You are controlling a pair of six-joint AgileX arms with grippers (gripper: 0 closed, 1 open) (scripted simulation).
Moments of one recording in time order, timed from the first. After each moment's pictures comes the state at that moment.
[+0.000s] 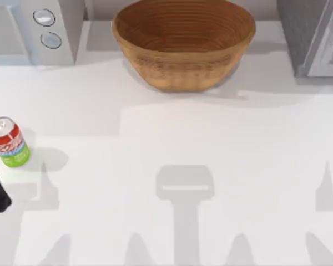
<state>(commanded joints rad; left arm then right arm) 0.00 0.00 0.00 0.00 0.00 0.00 0.00 0.00 0.00 0.00 0.00 0.00</state>
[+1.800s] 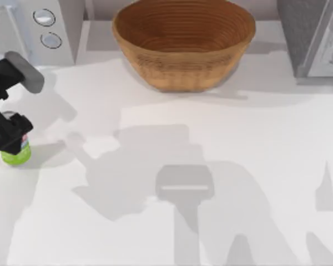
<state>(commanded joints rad) -0.03 1.88 1.46 -1.16 0.01 0.81 0.00 0.00 0.00 0.00 0.00 0.00</state>
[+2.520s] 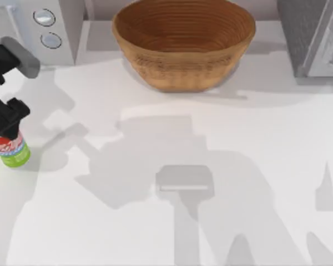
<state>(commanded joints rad) -0.01 1.93 1.57 -1.20 0.00 0.80 0.00 0.00 0.00 0.00 0.00 0.00</state>
